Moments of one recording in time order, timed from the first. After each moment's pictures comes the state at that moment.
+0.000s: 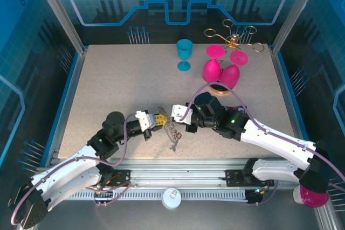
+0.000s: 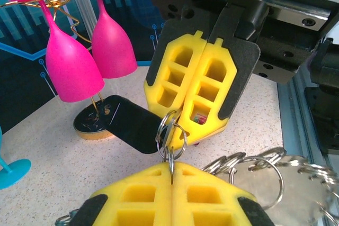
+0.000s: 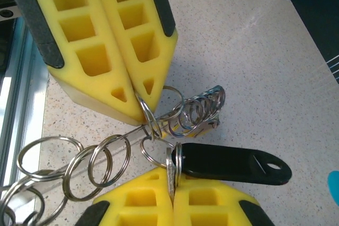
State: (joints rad) left arm -0.66 0.74 0.36 0.29 0.47 0.23; right arm 0.94 1.15 0.94 -0.38 -0.16 -0.52
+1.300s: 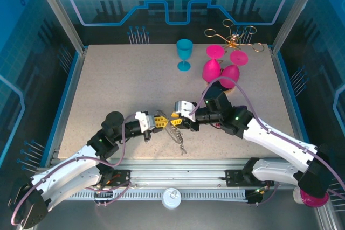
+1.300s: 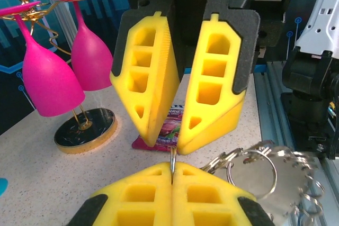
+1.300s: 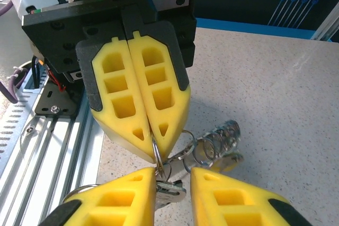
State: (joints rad) left arm -0.66 0.75 0.36 0.32 0.56 0.22; right arm 0.82 1.13 0.90 -0.28 -0.53 -0.45
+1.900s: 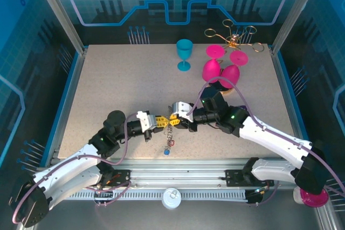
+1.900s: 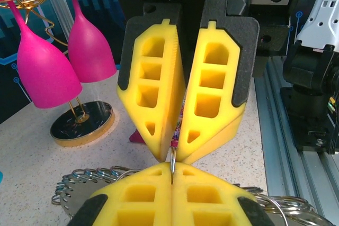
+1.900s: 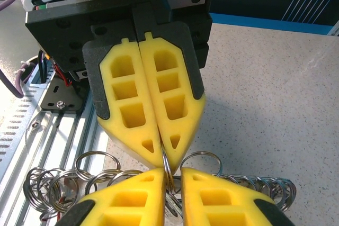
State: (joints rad) left arm -0.65 0.77 0.36 0.32 0.57 0.22; right arm 0.82 1.17 0.90 -0.26 -0.56 -0.47
